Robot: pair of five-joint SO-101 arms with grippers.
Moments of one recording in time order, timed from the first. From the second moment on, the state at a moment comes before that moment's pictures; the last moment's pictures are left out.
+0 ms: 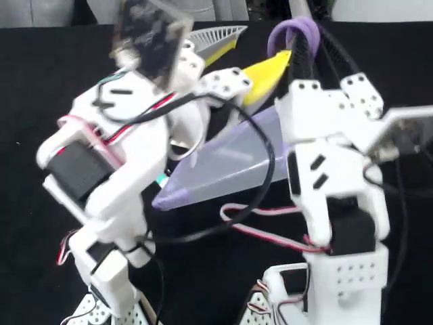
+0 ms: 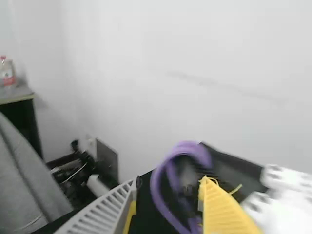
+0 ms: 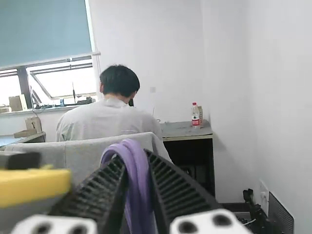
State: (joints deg) left arm 37.0 10.6 -93.7 95.0 -1.7; right arm -5.1 -57.2 29.6 21.8 -5.9
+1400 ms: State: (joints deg) left arm 36.6 -97.0 51.6 68.9 -16.0; right arm -21.7 -21.9 -38.7 66.9 10.0
